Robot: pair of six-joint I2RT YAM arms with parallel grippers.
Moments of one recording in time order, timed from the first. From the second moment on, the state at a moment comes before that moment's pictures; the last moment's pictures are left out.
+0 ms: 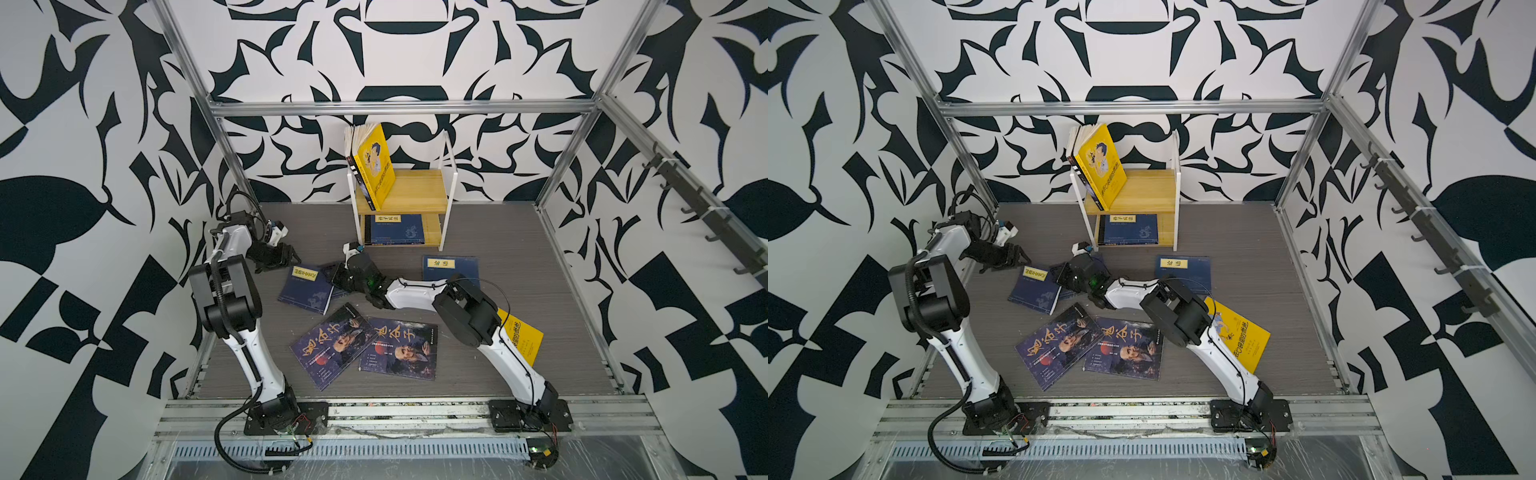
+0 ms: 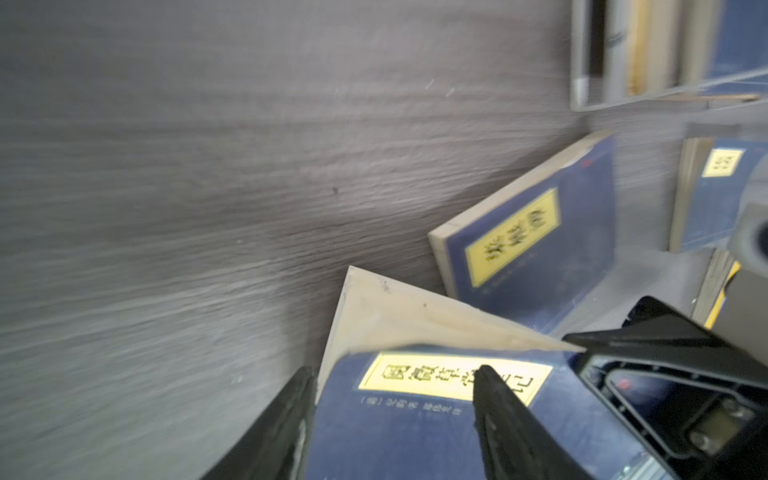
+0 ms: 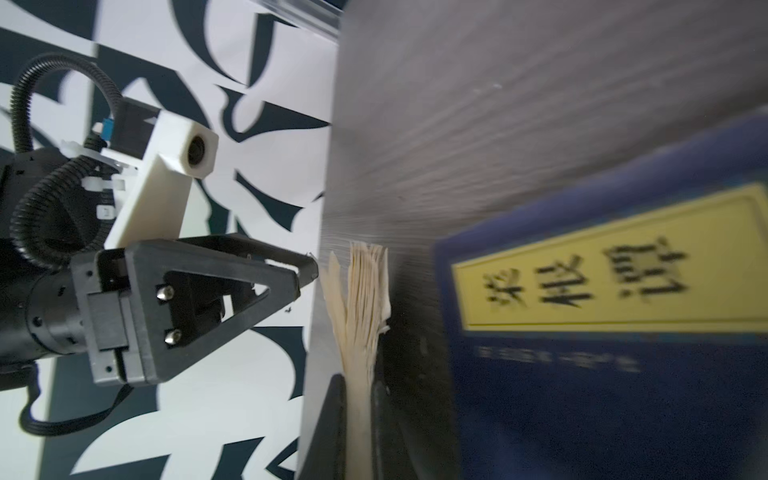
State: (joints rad) left arm 0.29 1.98 1.60 -1.02 0.54 0.34; right arm 0.93 2.40 1.70 0.41 -0.14 1.18
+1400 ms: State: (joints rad) left arm 0.19 1.25 1.05 -0.56 0.98 -0.13; right arm 0.72 1.75 0.86 1.01 -0.49 1.09
